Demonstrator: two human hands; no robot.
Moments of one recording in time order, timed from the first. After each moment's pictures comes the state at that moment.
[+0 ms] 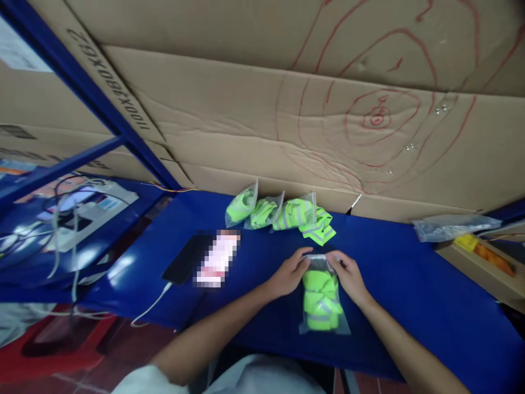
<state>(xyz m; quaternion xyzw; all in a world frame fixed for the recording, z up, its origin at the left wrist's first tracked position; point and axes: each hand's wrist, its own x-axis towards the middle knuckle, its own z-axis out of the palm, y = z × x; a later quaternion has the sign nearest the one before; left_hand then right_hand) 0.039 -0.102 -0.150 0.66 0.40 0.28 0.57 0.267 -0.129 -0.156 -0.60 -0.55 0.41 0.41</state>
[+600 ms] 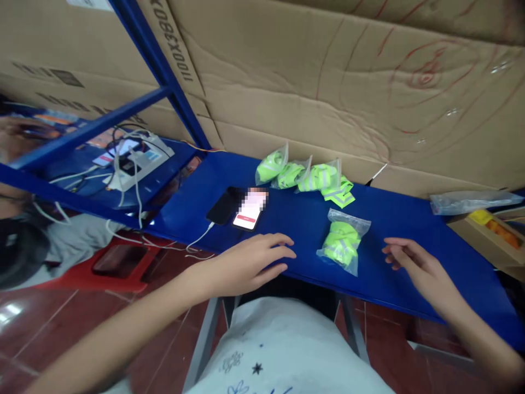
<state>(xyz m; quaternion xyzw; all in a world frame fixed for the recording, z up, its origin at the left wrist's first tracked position) -0.118 -0.217 0.008 0.89 0.32 0.15 0.29 0.323 -0.246 -0.051 -0.67 -0.56 0.36 0.33</state>
